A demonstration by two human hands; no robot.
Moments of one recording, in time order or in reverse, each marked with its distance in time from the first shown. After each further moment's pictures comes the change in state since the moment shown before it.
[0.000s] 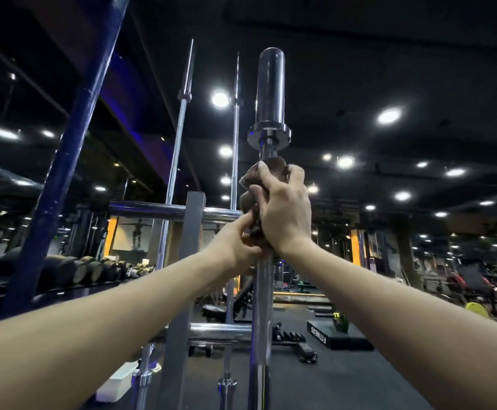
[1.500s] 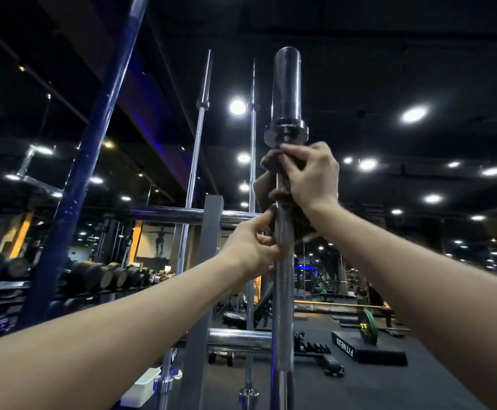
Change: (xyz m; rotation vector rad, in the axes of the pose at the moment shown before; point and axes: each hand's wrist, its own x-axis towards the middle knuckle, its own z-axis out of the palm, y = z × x) left_hand 0.004 -0.006 -0.001 0.007 0.053 -0.009; right_hand 0.043 0.020 0.010 0.339 0.172 0.036
